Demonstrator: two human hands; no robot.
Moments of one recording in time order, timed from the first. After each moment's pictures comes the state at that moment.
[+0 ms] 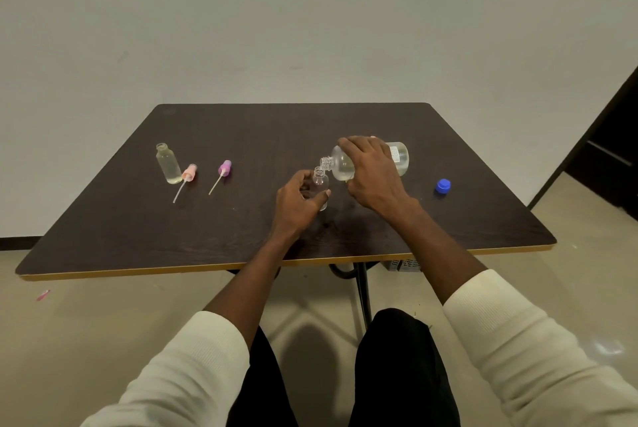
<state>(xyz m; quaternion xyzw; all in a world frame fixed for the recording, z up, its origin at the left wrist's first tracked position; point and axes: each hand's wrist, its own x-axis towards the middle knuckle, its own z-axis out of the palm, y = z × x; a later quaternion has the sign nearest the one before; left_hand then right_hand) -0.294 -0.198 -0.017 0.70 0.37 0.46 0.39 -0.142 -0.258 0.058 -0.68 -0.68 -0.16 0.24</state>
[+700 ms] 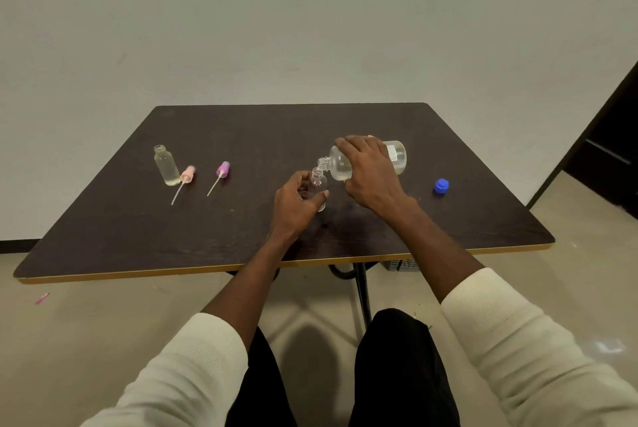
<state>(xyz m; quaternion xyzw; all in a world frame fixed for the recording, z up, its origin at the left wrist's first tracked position) -0.294 -0.200 -0.017 0.70 0.37 0.45 0.40 -0.140 -0.257 0.058 -0.68 -0.68 -0.16 0.24</state>
